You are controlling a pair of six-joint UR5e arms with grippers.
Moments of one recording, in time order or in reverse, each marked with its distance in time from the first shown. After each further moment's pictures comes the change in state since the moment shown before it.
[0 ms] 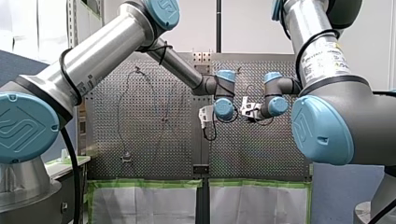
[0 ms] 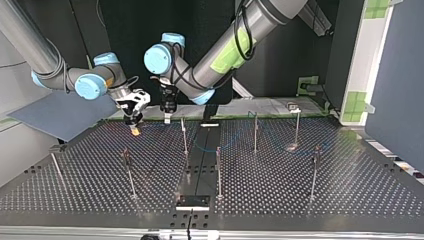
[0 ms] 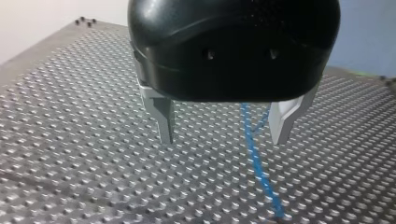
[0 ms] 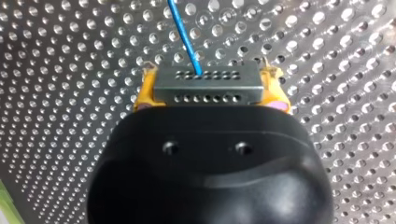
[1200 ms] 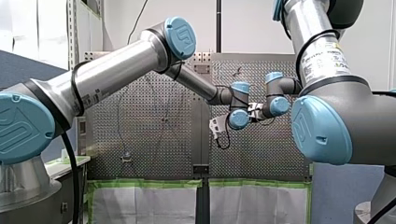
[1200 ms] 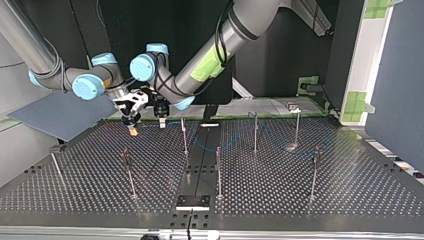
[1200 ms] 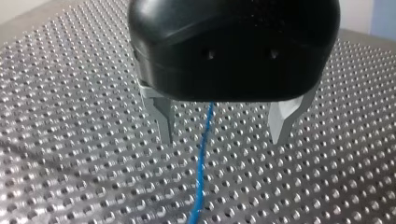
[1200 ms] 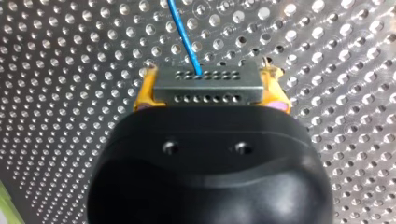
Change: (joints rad) left arm -0.038 -0.231 0.305 -0.049 -0.168 -0.130; right arm -0.014 0.000 0.000 0.000 -0.014 0.001
